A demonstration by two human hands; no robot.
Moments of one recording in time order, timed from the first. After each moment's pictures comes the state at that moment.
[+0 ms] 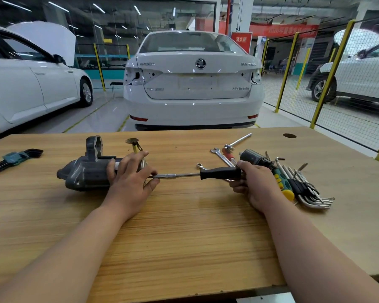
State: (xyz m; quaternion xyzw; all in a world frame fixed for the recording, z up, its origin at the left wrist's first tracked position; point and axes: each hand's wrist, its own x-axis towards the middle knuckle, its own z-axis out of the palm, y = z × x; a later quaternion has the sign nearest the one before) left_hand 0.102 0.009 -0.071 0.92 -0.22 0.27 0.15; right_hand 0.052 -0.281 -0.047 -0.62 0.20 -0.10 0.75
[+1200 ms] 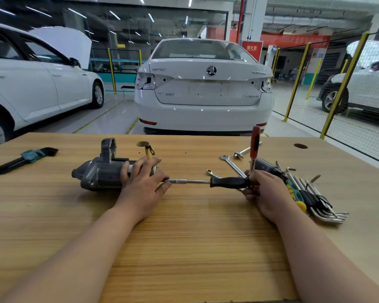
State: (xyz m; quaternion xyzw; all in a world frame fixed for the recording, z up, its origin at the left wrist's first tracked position) left_hand 0.102 0.007 -0.071 0.93 -0.20 0.26 0.14; right_hand 0.044 -0.277 -0.039 -0.63 0.20 -0.08 0.75
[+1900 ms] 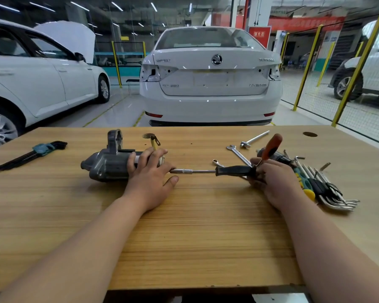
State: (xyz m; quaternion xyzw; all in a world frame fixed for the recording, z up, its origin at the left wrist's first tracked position) left_hand 0.101 0.004 -0.069 0.95 -0.18 0.22 0.08; right_hand 0.047 -0.273 -0.042 -0.64 0.17 -0.14 0.74
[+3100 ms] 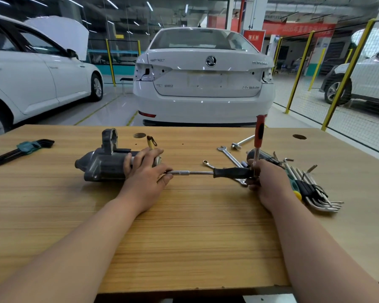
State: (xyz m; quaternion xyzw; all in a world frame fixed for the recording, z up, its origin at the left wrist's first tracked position) left_hand 0.097 -0.009 -0.071 0.93 -0.22 0.25 0.16; right_hand 0.056 -0.288 -0.051 -0.65 0.23 -0.18 0.71
